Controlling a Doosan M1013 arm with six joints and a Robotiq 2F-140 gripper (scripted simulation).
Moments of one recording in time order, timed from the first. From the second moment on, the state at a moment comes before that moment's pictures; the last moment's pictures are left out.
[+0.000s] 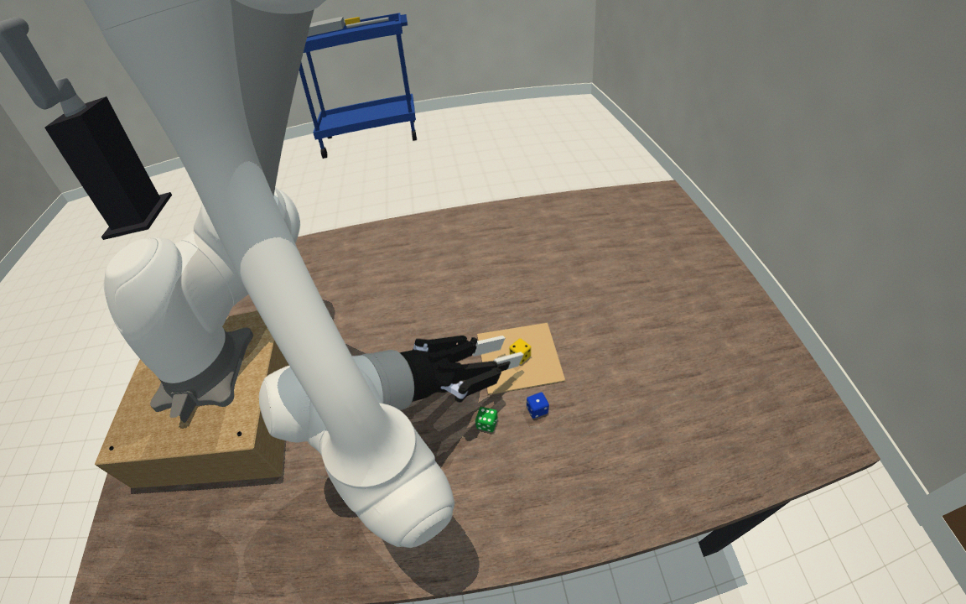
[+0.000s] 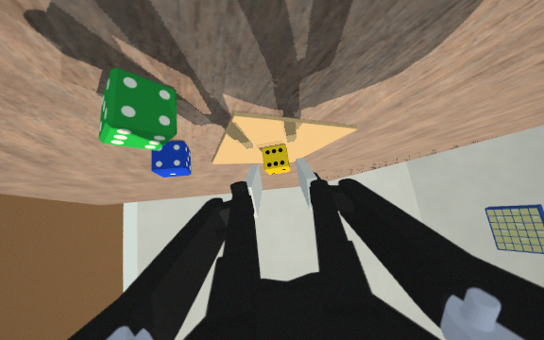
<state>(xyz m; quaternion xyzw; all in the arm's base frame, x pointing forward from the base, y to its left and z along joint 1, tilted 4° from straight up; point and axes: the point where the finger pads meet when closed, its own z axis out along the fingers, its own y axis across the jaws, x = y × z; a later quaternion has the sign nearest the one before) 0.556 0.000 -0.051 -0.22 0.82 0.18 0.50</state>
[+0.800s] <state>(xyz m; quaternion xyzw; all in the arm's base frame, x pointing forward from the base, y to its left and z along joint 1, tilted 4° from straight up) 0.552 -0.006 -0.005 -0.22 0.82 0.17 0.50</state>
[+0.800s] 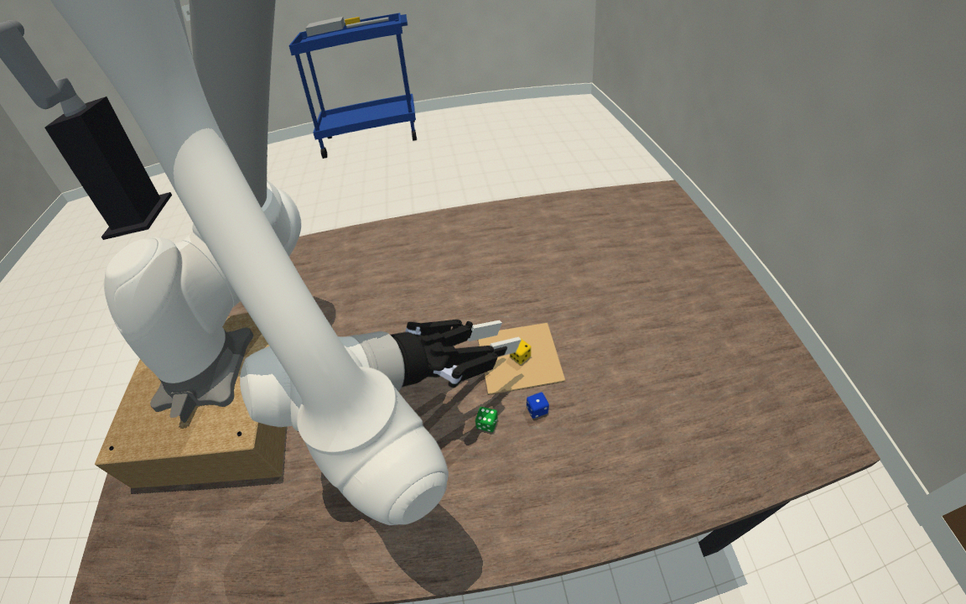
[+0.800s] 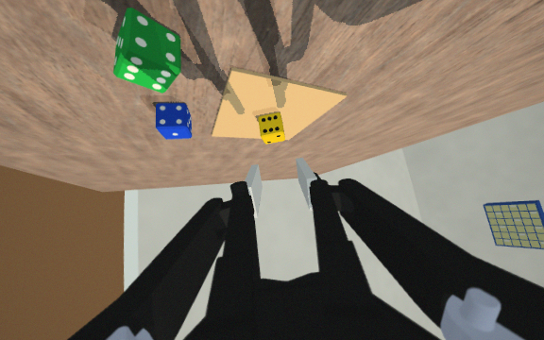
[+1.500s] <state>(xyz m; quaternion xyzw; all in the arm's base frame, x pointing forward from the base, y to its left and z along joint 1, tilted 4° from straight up) 0.561 -0.007 0.018 -0.22 0.85 0.15 0.45</state>
